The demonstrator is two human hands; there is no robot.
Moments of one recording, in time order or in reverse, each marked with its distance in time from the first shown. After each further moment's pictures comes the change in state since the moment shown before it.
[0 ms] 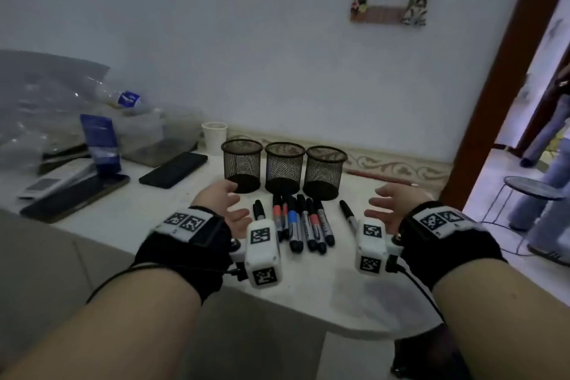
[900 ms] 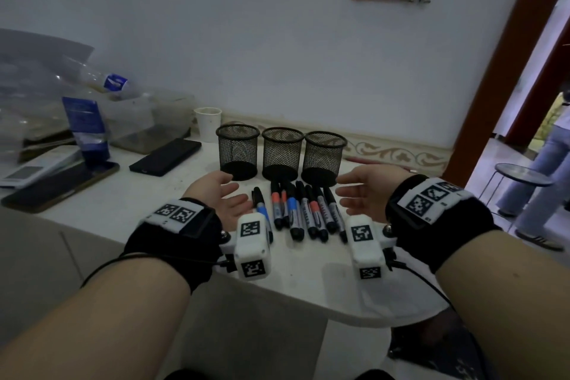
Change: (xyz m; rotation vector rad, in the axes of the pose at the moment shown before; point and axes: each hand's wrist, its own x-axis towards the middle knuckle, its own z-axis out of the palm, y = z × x) left_hand 0.019 0.000 -0.016 -0.037 -0.103 -0.049; right_hand -0.026 -0.009 0.041 -0.186 -0.204 -0.017
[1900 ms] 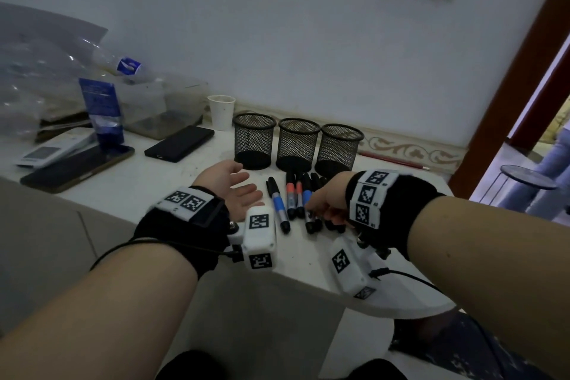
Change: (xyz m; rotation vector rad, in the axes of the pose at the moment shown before) left_hand 0.000 0.006 -0.015 -0.010 -0.032 -0.002; right_hand -0.017 -0.006 0.084 -0.858 -0.071 0.165
